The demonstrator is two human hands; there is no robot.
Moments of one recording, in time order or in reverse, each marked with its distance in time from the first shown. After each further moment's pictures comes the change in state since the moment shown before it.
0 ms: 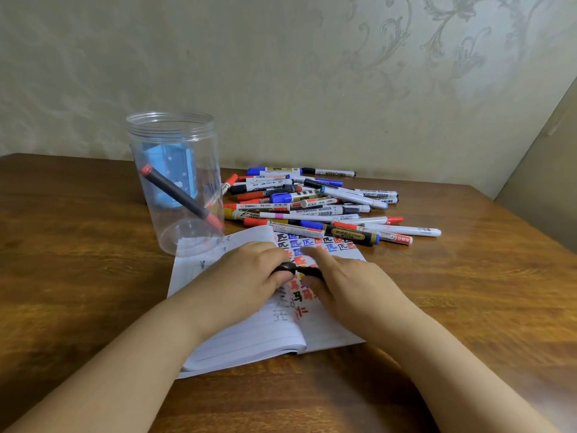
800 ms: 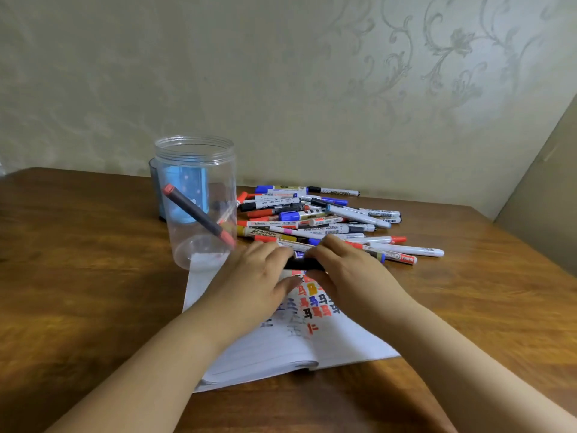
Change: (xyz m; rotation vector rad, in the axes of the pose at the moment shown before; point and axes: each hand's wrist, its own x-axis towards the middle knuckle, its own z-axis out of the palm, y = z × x) left_hand 0.000 -0.003 -0.005 0.153 0.209 -0.022; right_hand 0.027 0.001 -0.013 -0.025 0.198 -0.154
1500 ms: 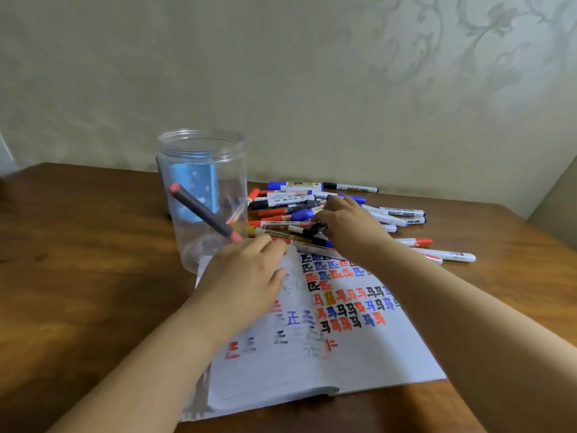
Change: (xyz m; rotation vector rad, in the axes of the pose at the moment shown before) left_hand 0.007 -0.028 0.003 0.144 0.083 -0.020; right_hand 0.084 0.060 0.035 -0.174 -0.231 0.176
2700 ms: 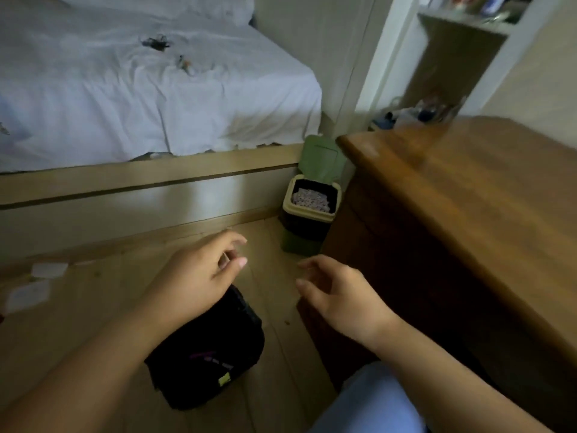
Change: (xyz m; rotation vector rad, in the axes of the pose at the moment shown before) left_hand -0.547 -0.032 -0.255 0.138 0.180 -1.292; right_hand -0.216 -0.537 -0.006 0.907 -0.617 -0.875
